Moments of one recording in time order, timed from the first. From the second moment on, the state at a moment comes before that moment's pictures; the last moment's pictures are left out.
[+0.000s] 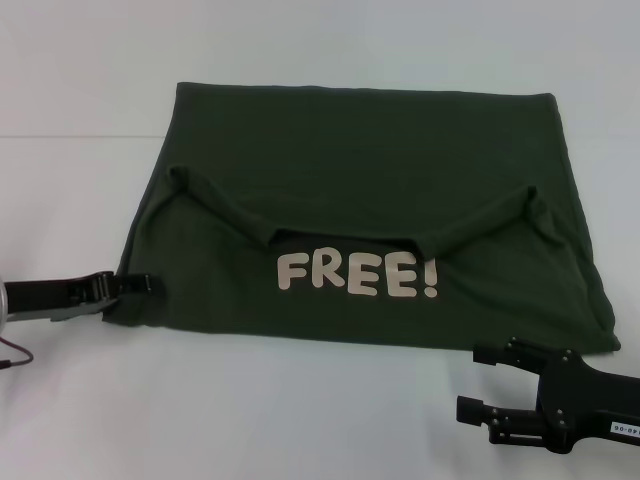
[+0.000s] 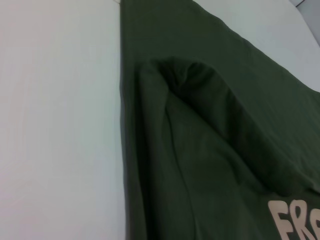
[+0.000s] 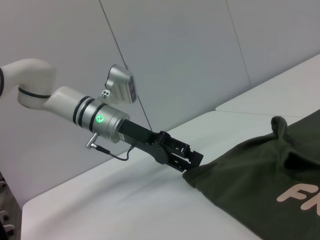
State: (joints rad) left arm -0.55 -1.98 0.68 0.57 2.20 1.19 -2.25; right arm 0.42 2.09 -0.45 -0.48 -2.15 -1.70 1.18
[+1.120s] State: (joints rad) left arm -0.56 -1.99 0.71 0.61 2.28 1.19 -2.25; right arm 0.42 2.08 -0.45 -0.48 -2.15 -1.71 1.23
